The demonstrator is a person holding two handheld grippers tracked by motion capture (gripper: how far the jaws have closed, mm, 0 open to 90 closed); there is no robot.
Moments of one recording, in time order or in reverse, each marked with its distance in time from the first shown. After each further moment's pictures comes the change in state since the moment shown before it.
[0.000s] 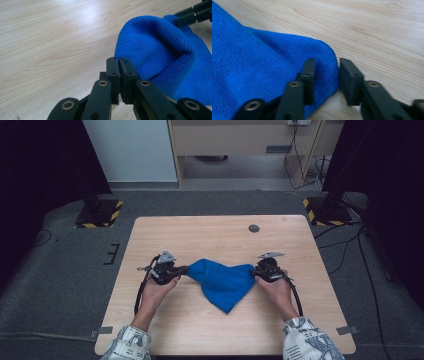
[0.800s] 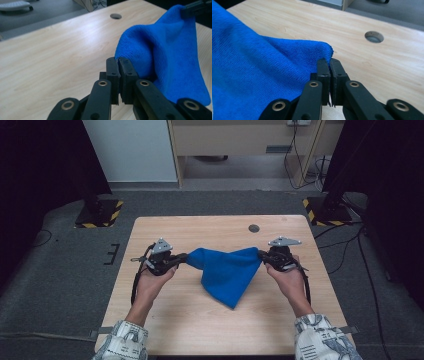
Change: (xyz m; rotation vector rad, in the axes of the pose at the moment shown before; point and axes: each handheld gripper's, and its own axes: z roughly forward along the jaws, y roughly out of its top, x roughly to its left) left arm -0.010 0.051 -0.041 -0.117 0.009 0.067; right arm -0.004 0.046 -0.074 -0.203 0.042 -0.100
